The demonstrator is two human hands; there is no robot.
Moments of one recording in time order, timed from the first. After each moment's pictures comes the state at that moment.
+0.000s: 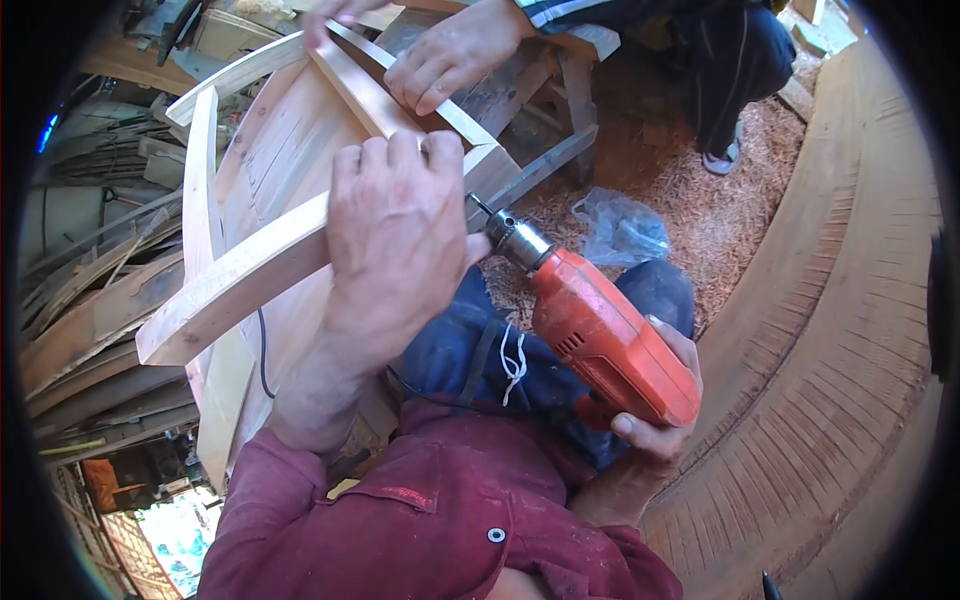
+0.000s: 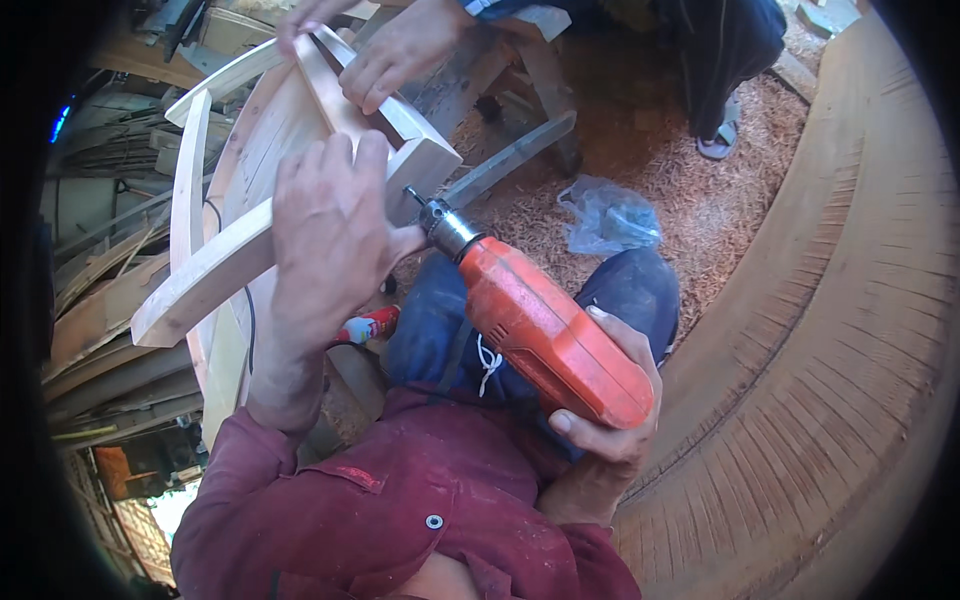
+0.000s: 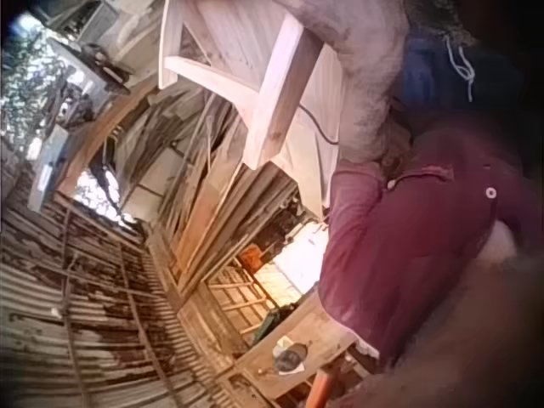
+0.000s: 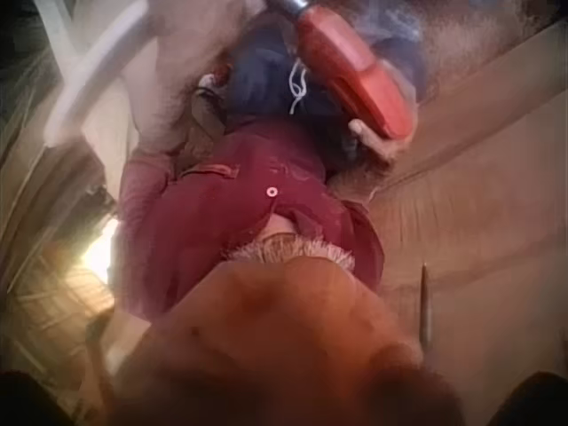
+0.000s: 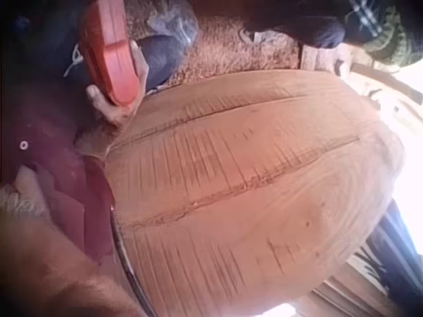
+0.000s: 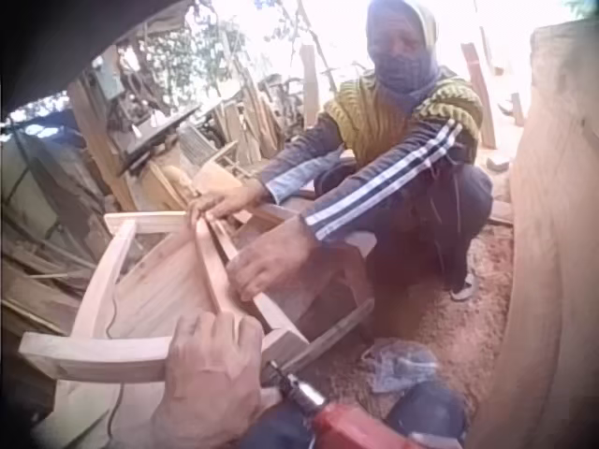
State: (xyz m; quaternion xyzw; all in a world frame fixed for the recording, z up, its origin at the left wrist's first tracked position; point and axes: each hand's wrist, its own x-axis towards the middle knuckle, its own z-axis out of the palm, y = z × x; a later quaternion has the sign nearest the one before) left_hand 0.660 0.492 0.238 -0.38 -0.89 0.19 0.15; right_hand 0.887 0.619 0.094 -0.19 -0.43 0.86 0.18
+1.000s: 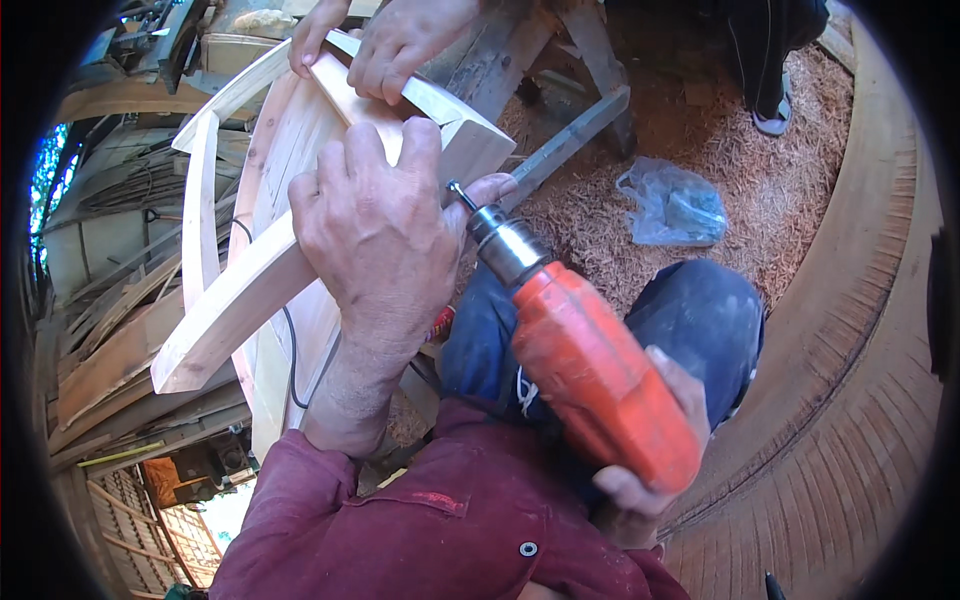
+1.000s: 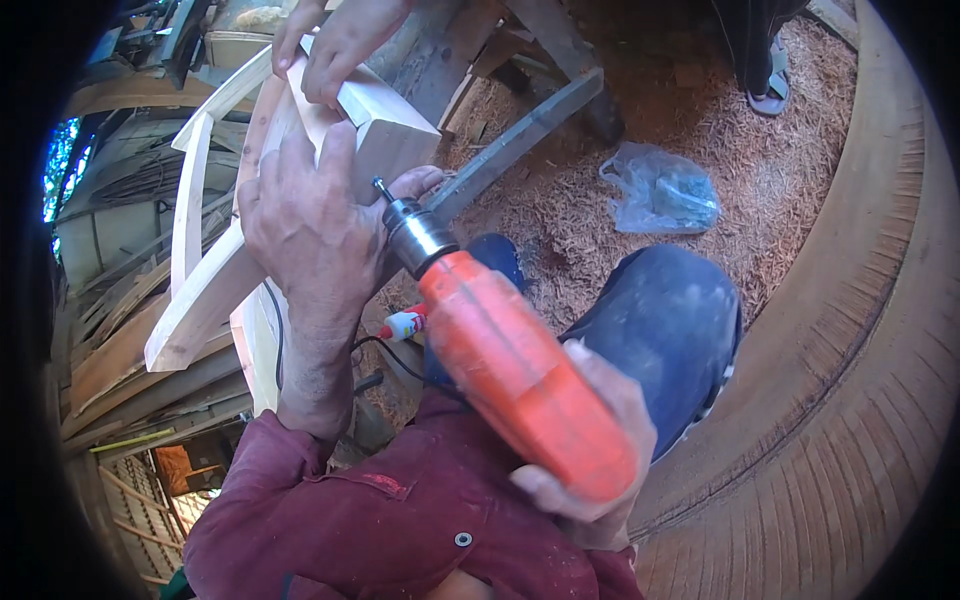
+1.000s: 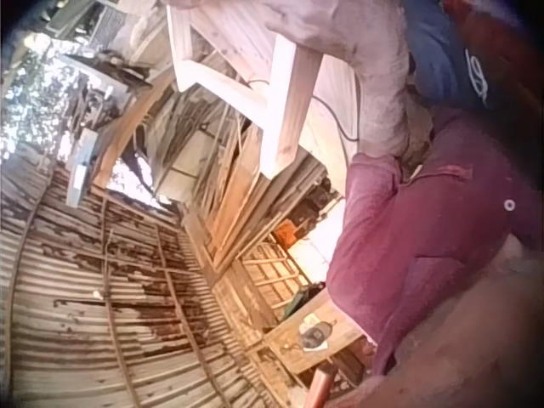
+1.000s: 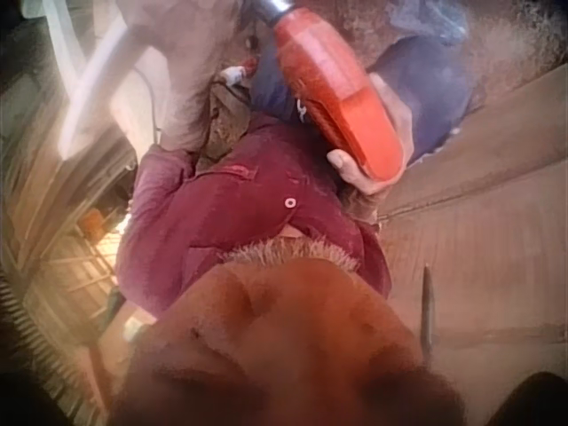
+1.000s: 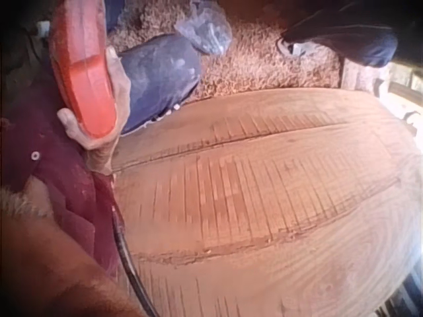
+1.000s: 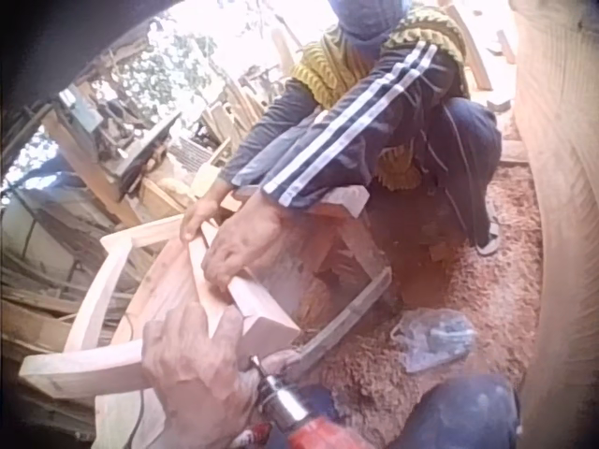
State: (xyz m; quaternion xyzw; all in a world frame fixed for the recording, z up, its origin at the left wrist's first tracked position) left_hand 0.646 0.496 0.201 -0.36 -0.85 0.24 0.31; right_hand 0.886 0.573 0.098 -0.20 -0.44 0.85 0.22
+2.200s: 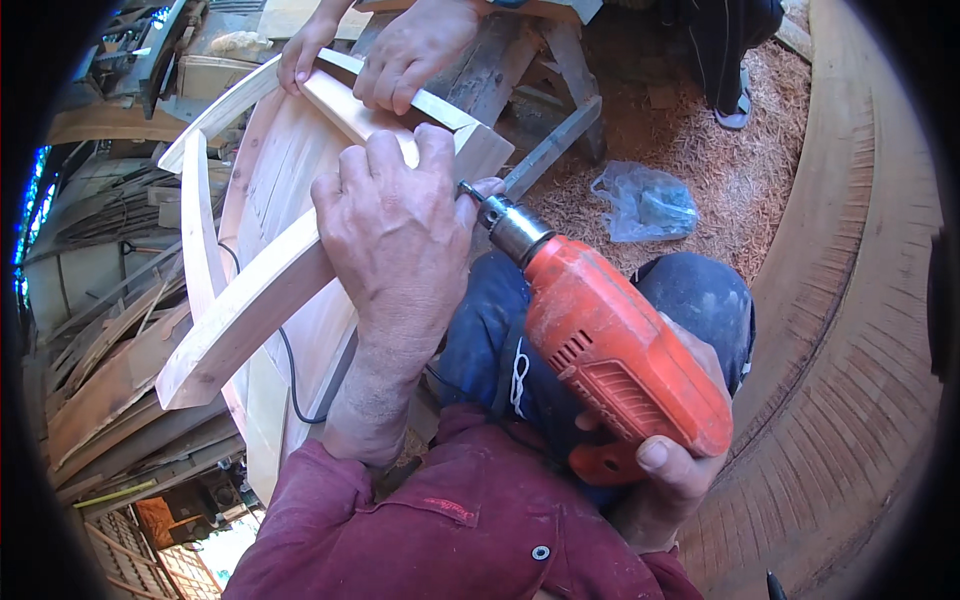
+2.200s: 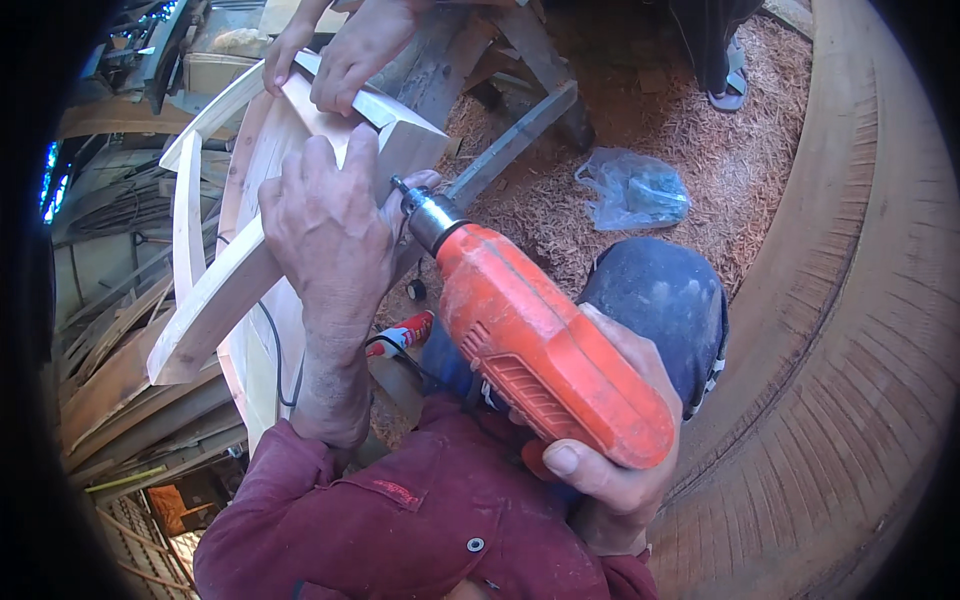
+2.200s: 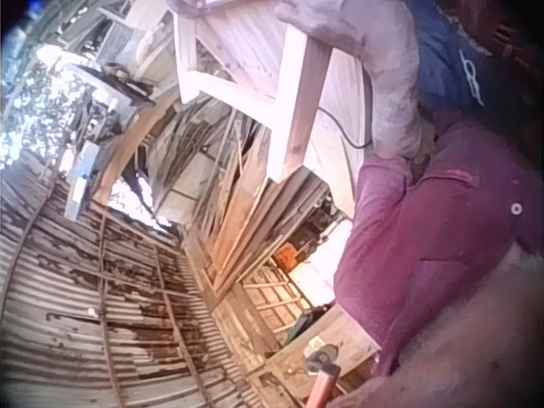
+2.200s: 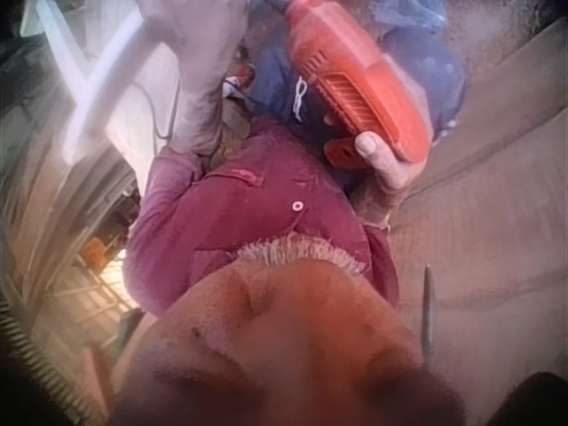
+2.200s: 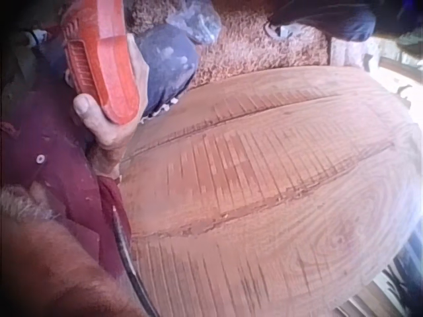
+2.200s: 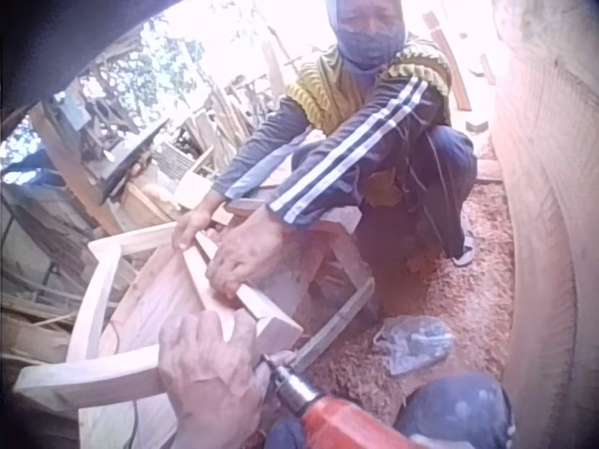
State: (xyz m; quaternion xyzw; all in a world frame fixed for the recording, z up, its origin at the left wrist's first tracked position) left_hand 0.647 0.492 0.211 -0.36 -0.88 0.20 0.25; right_hand 0.869 0.583 0.161 -0.27 -0.30 0.90 0.17
